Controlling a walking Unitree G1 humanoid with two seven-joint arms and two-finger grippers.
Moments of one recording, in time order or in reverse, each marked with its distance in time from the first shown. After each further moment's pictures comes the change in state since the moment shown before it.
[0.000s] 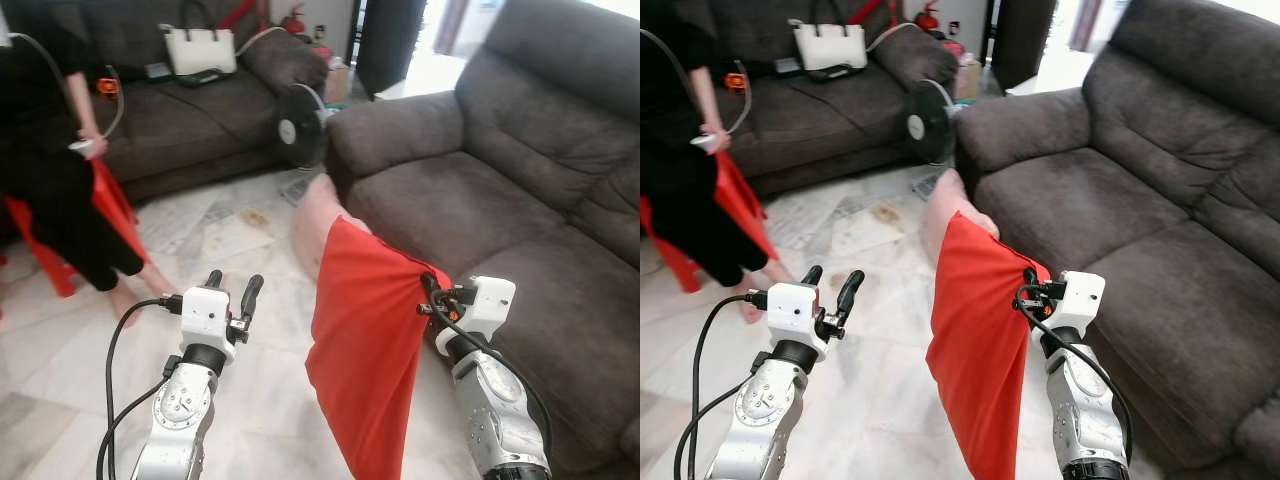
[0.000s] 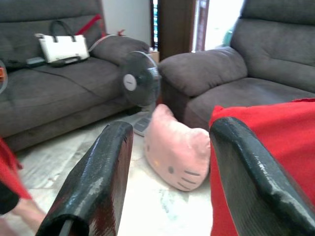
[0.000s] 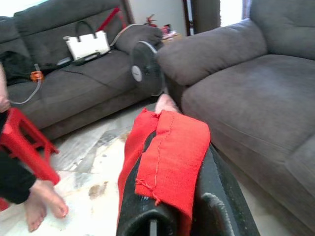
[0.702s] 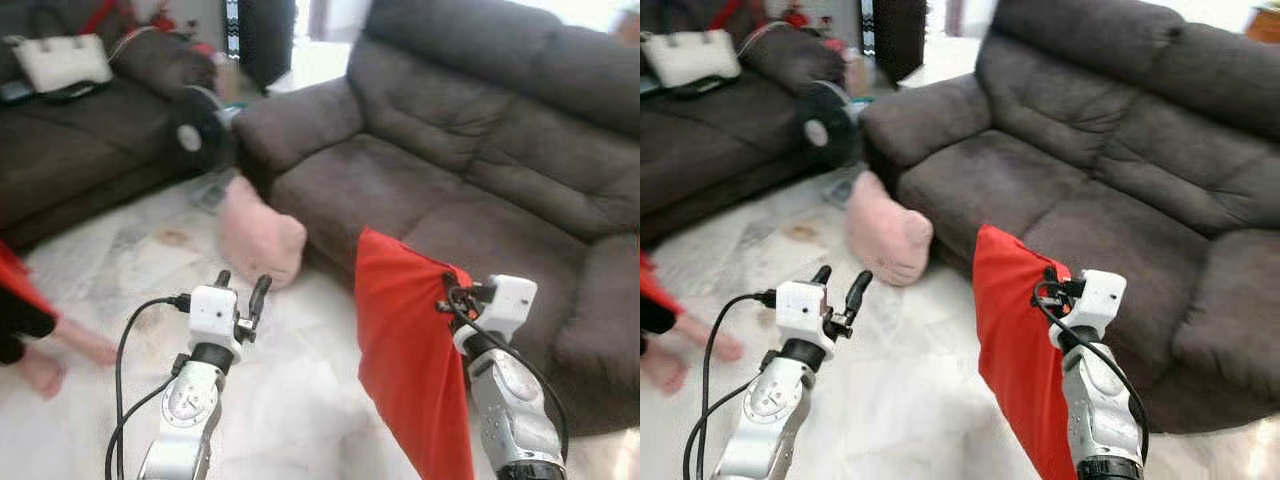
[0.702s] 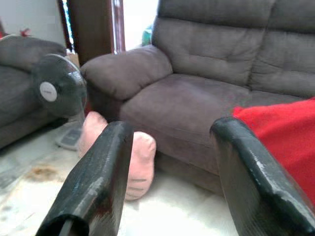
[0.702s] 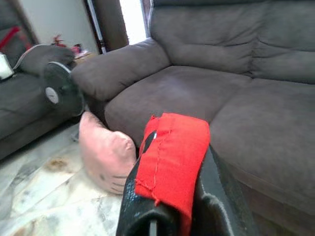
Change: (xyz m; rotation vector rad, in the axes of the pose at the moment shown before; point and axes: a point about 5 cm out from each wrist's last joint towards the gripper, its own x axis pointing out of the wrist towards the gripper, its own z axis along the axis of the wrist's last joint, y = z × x) left arm -0.001 0.003 -0.006 -0.001 0.028 0.003; right arm 0.000 -0.004 0.000 -0.001 0.005 -0.036
